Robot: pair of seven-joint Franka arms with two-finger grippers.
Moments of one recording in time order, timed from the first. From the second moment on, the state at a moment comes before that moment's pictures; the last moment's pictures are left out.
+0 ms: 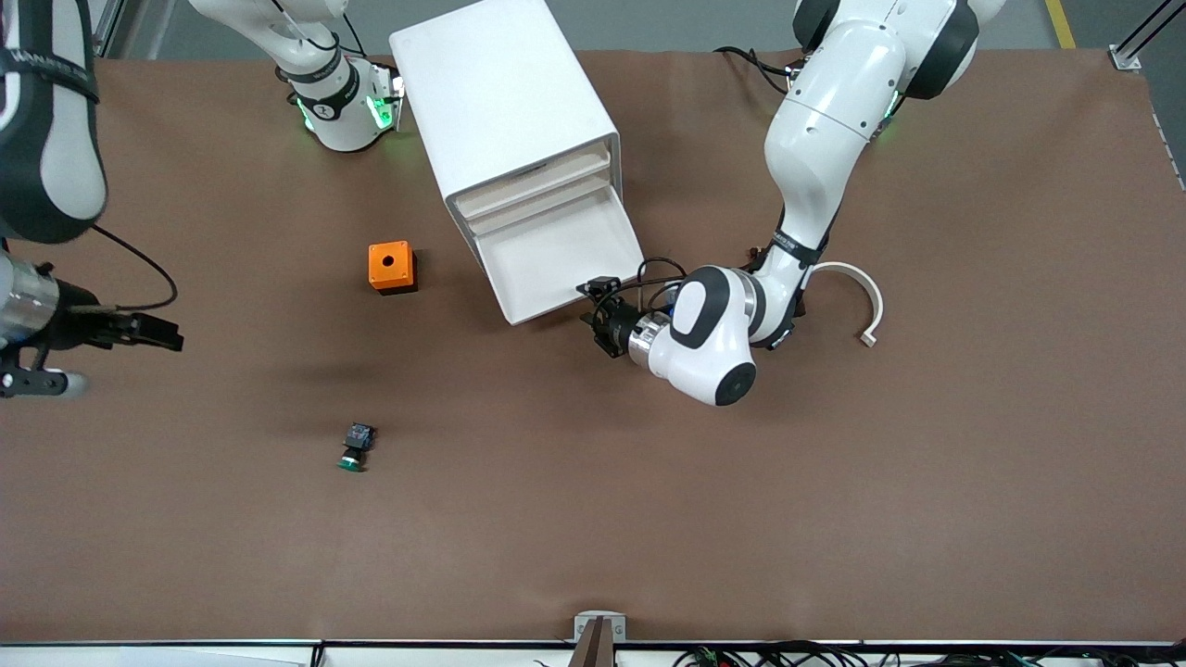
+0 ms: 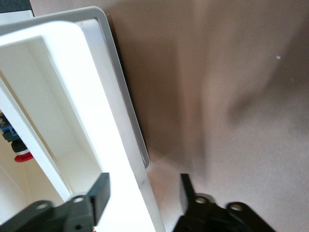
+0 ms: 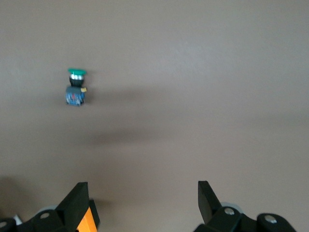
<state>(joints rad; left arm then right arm) -0.58 0.90 -0.02 -1.33 -0.97 1.82 -2.06 0.00 0.27 -0.08 -1.61 0.02 1.82 -0.02</state>
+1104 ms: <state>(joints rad) -0.34 0.80 -0.01 -1.24 -0.76 1.82 -1.88 0.19 0.65 -0.07 -1.62 0.02 2.32 0.46</state>
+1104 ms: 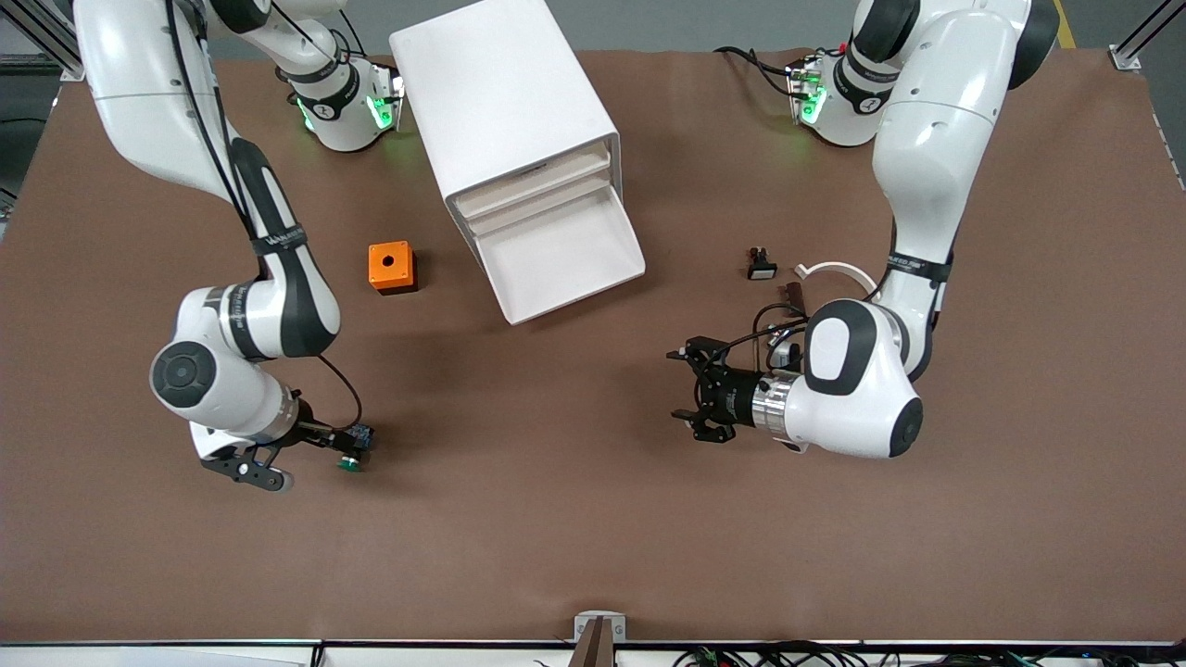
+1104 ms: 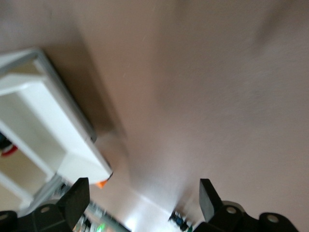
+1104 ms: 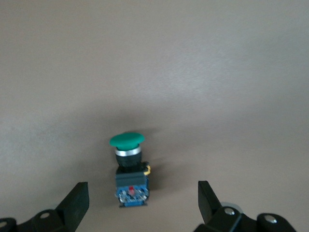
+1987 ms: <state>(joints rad) -0.35 0.63 -0.03 -1.25 -0.35 1.69 -1.72 0.23 0.75 -0.07 -1.63 0.02 2.38 0.55</state>
